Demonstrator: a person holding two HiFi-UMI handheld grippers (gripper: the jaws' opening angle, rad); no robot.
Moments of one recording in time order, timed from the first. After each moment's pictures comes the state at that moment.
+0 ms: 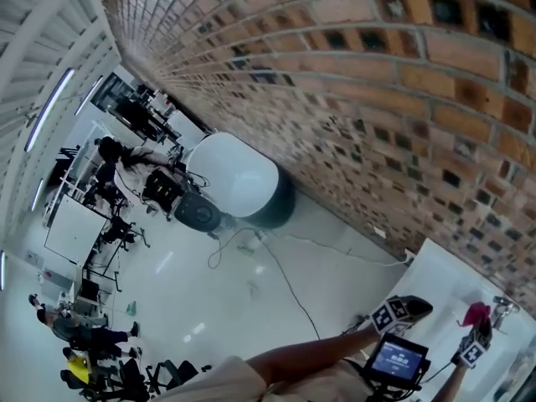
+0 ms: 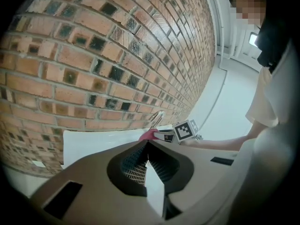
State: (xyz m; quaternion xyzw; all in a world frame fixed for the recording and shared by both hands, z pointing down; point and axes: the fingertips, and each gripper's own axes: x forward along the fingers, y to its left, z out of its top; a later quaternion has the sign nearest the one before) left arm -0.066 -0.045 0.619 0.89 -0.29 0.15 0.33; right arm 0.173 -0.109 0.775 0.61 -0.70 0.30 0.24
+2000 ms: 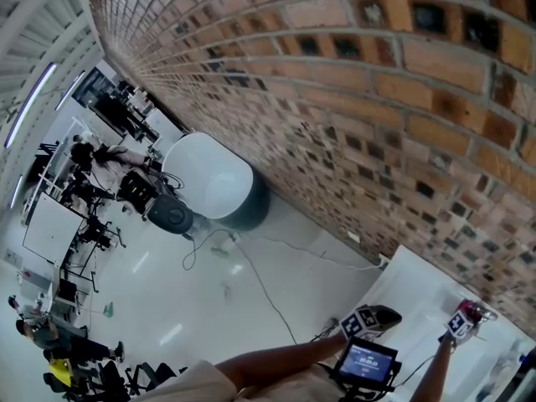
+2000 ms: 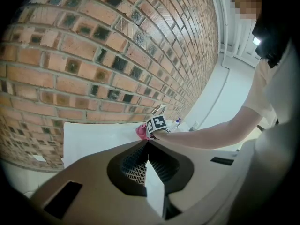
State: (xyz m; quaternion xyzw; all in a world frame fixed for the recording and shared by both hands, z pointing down) left arm -0.071 -0.035 0.639 0.88 -0.28 0.18 0.35; right arm 0.246 -0.178 0.857 0.74 -0.49 0.25 0.38
